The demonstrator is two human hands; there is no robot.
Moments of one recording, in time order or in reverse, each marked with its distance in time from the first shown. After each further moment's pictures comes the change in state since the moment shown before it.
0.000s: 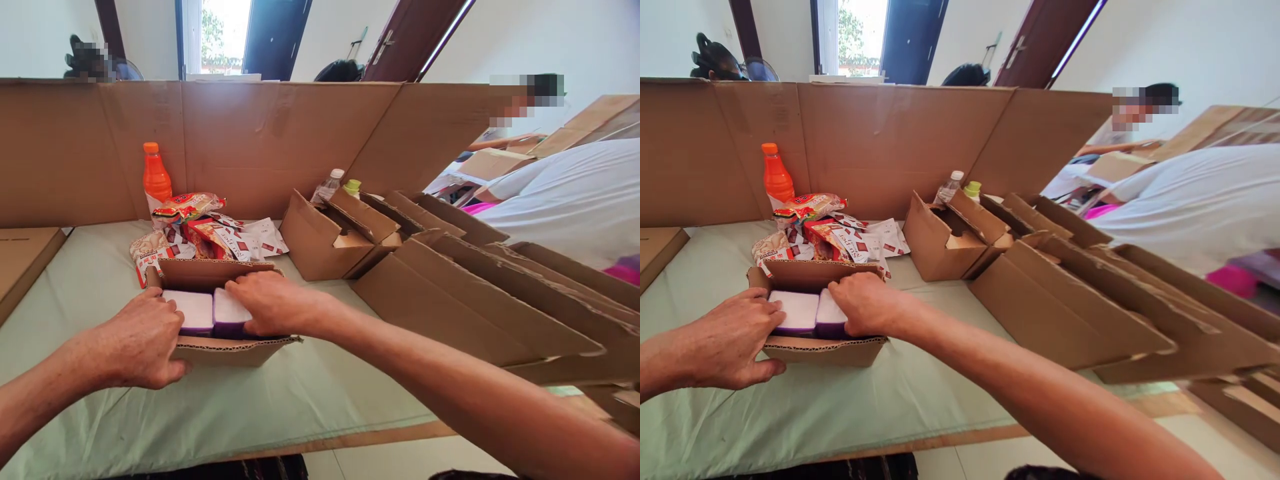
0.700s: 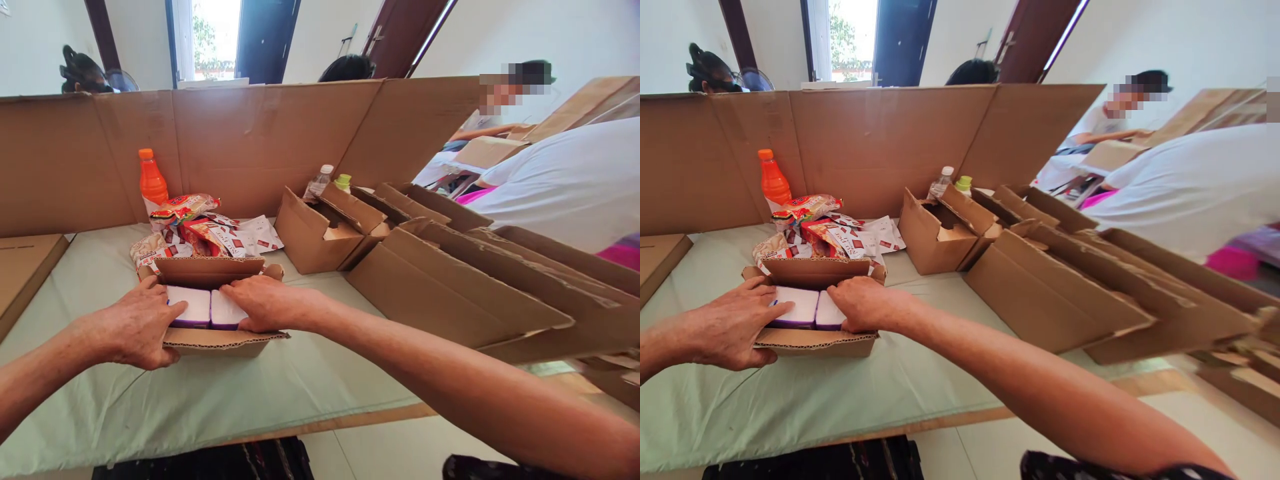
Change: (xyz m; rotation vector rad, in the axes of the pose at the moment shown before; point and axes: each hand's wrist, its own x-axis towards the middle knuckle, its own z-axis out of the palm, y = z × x) left_hand 0.000 -0.006 0.005 0.066 0.022 0.059; right_hand 0.000 0.002 0.021 0.100 0.002 -0.046
